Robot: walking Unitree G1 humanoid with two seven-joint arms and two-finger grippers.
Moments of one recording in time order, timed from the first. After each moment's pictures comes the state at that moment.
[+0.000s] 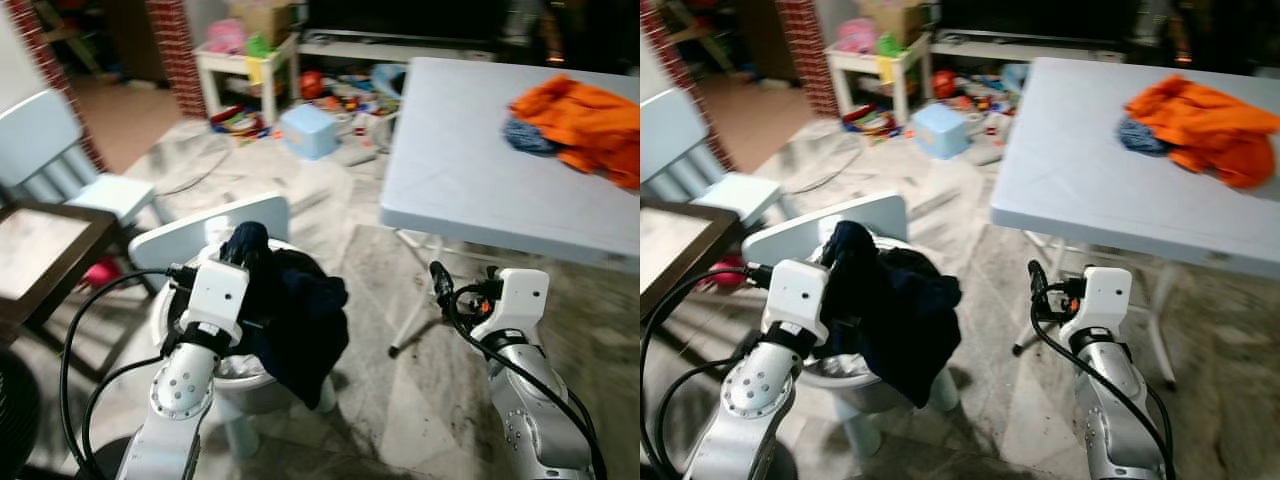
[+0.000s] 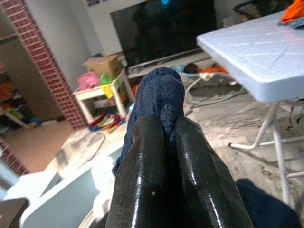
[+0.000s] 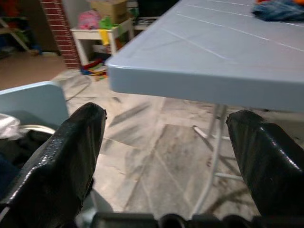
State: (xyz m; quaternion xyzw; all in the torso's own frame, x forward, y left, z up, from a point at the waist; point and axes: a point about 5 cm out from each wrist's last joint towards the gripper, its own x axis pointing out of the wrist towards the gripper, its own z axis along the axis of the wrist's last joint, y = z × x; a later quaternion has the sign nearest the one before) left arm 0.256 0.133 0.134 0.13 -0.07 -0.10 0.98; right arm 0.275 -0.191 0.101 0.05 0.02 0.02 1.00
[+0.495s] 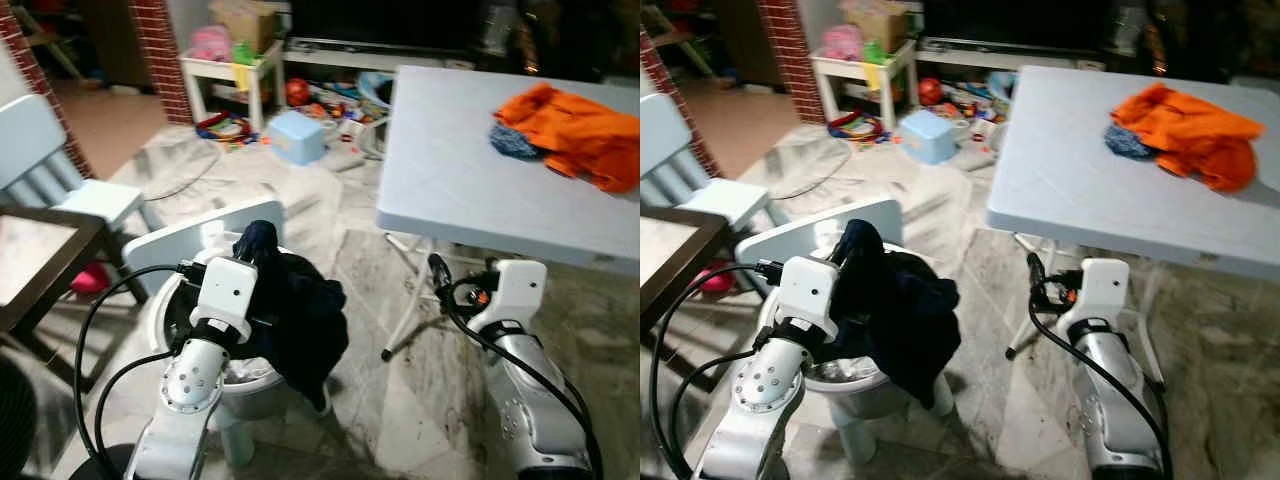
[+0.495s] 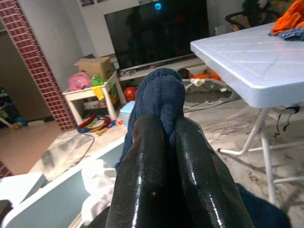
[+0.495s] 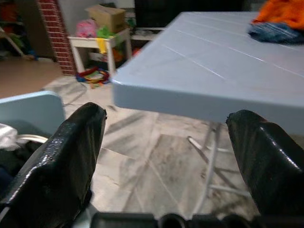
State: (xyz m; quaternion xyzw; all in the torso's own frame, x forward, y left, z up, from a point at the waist) left arm 0.260 0.125 0.132 0.12 -0.07 -0.11 0.98; right arm 0.286 -0.188 0.108 0.04 0.01 0.02 1.00
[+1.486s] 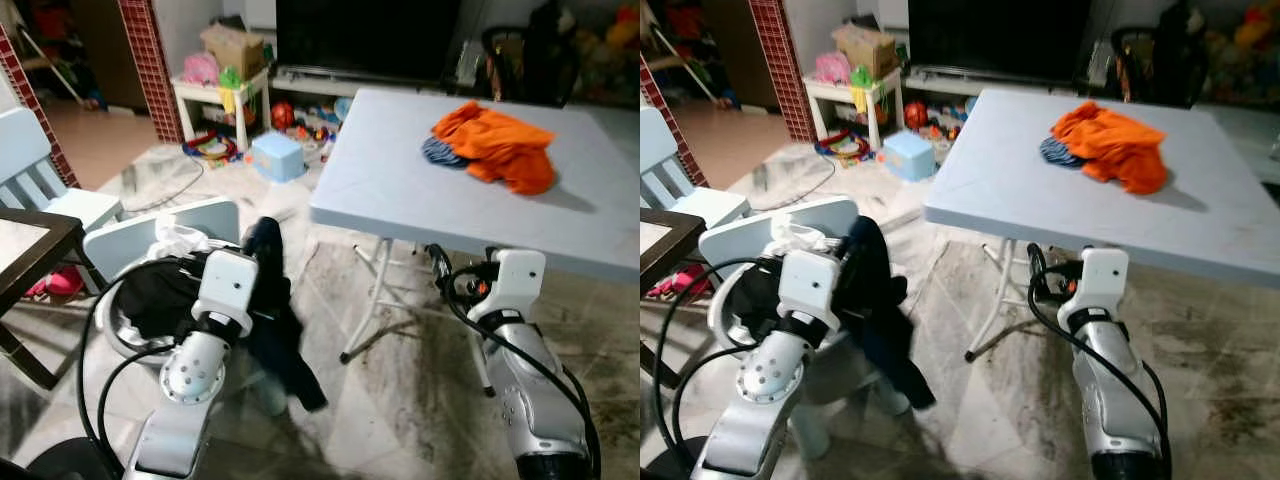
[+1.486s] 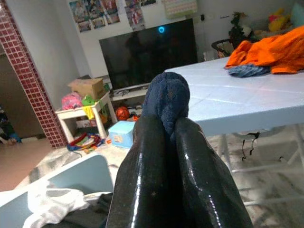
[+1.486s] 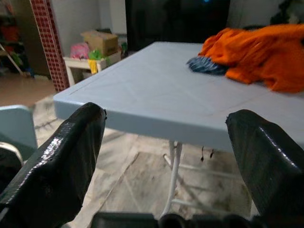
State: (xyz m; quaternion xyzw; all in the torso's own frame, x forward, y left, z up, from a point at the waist) left arm 0.267 0.119 0.137 0.10 -0.08 -0.12 0.98; right arm 0.299 -0.192 0.121 0.02 -0.02 0.03 1.00
